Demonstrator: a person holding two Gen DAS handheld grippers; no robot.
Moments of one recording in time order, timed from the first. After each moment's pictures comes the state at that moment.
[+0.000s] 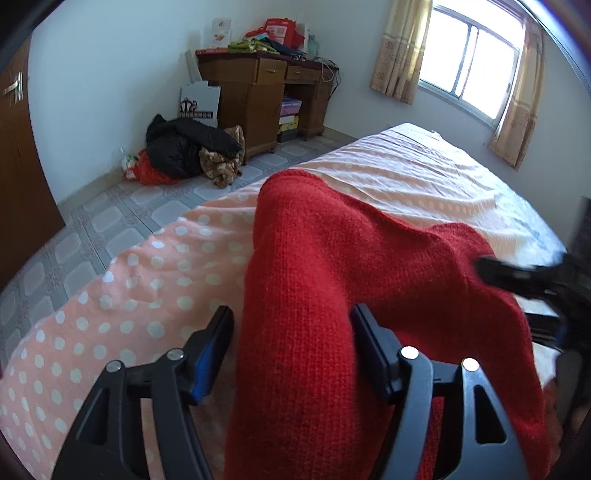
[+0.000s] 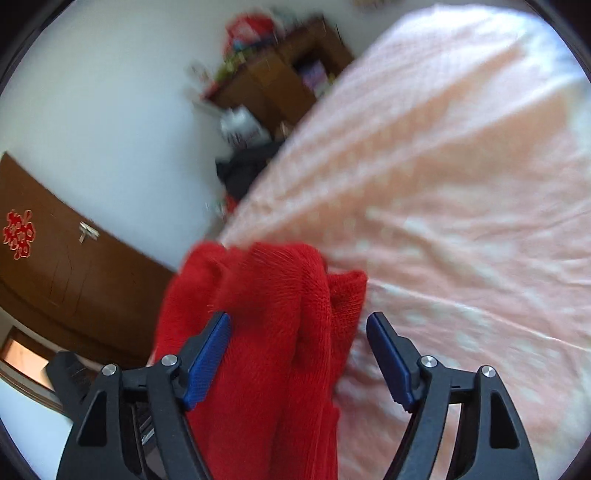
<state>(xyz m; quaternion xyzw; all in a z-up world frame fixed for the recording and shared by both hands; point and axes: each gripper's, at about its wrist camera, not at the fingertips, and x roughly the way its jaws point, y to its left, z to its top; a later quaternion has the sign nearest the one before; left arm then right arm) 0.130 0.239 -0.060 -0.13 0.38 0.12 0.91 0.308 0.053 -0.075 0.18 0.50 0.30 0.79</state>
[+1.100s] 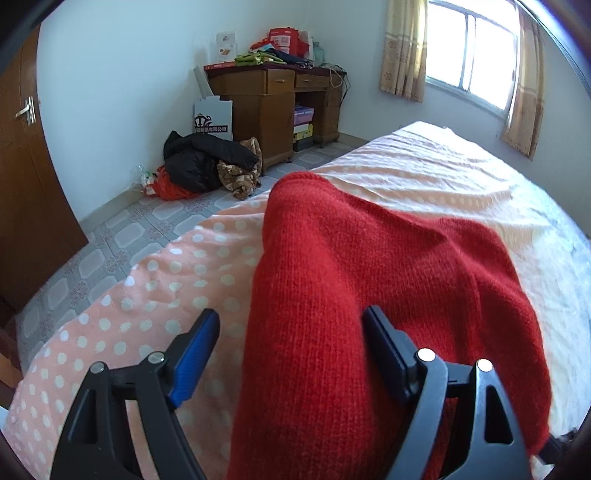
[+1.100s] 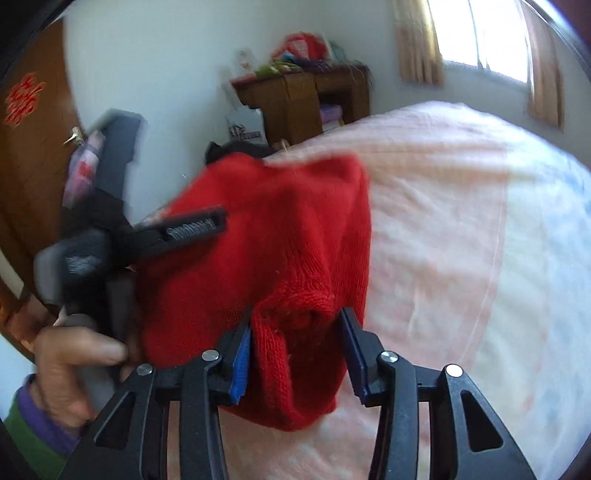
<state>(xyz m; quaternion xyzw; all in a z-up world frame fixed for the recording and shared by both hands) 0.122 0.228 -0.059 -0.09 0.37 0.16 0.91 0.133 0.050 -0.076 -0.01 0.37 0.25 0.89</state>
